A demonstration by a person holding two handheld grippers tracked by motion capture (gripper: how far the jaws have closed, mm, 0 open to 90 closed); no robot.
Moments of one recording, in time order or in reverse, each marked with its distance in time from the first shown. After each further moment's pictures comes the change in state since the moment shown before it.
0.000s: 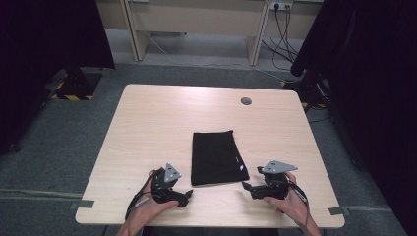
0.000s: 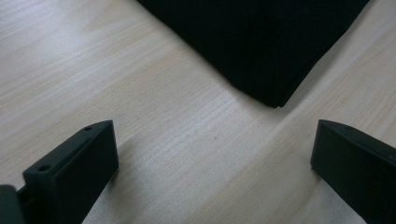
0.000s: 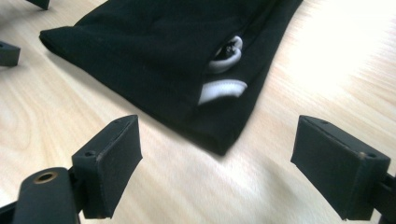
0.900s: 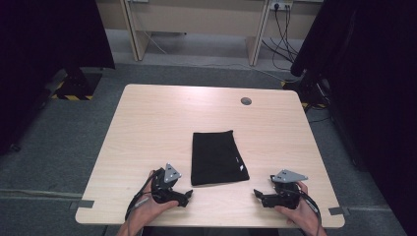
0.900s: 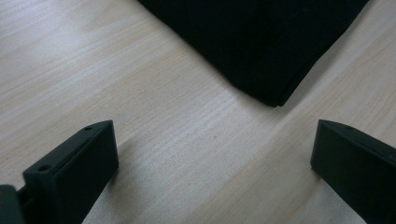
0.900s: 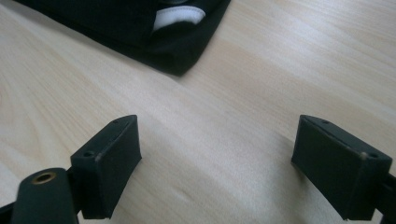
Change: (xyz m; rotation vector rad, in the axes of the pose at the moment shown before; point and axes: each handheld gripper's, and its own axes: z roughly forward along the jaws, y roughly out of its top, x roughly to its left) left arm -0.001 -0.001 -0.001 0.003 0.000 -0.001; right arm -0.009 -0.034 -0.018 0.069 -0.095 0.017
